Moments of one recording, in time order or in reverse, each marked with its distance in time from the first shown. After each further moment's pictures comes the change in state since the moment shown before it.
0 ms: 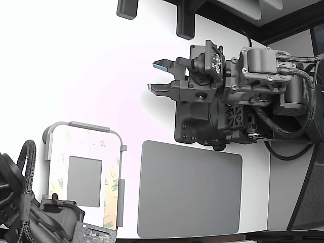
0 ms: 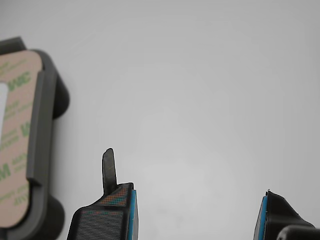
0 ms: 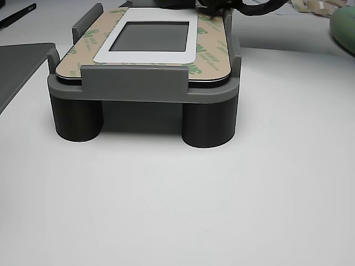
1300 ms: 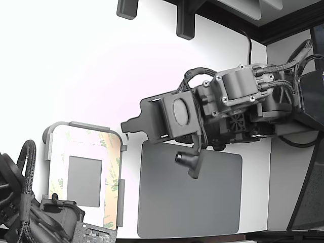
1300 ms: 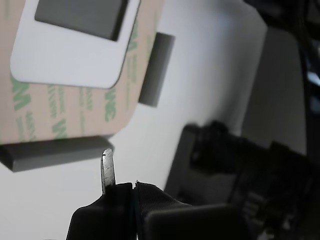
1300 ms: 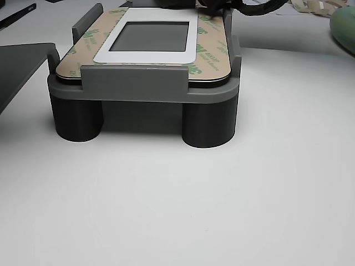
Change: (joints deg) arm 11.0 -19.8 2.1 -26.8 -11.0 -106.5
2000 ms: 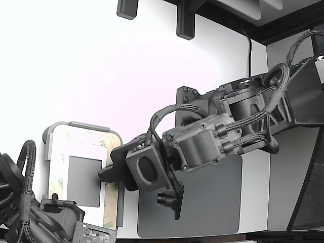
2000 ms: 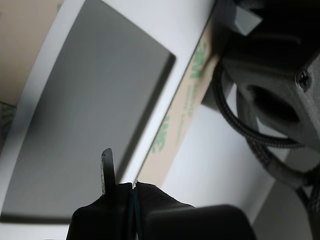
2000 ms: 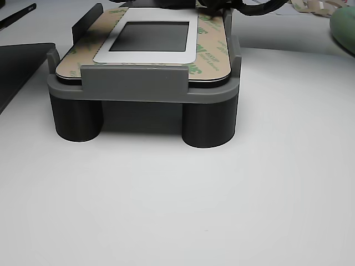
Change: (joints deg) arm 17.3 -32.5 -20.7 -1.9 7.2 2.4
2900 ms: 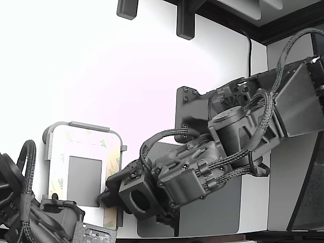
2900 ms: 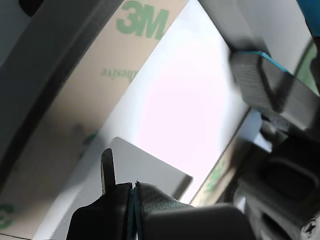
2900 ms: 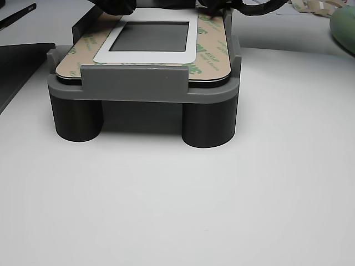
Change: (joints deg) arm 6.1 -9.2 -7.2 2.5 -0.2 -0.8
